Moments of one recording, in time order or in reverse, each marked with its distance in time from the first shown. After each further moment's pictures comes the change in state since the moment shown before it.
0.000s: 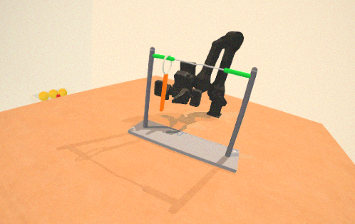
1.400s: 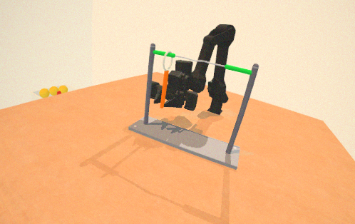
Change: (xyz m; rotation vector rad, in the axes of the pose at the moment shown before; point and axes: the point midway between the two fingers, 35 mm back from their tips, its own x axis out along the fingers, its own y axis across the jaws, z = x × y) arm 0.063 0.002 0.001 0.001 -0.007 0.001
